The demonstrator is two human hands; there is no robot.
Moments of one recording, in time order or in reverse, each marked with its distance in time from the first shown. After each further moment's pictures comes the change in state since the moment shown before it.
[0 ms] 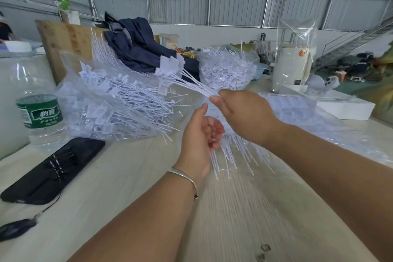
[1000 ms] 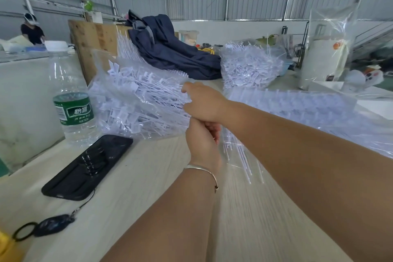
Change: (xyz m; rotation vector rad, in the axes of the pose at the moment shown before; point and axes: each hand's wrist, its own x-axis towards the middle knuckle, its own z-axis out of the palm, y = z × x) left_hand 0.022 0.004 -0.032 -0.129 0.407 0.114; right_hand 0.096 -0.073 0.066 0.230 -0.303 -0.050
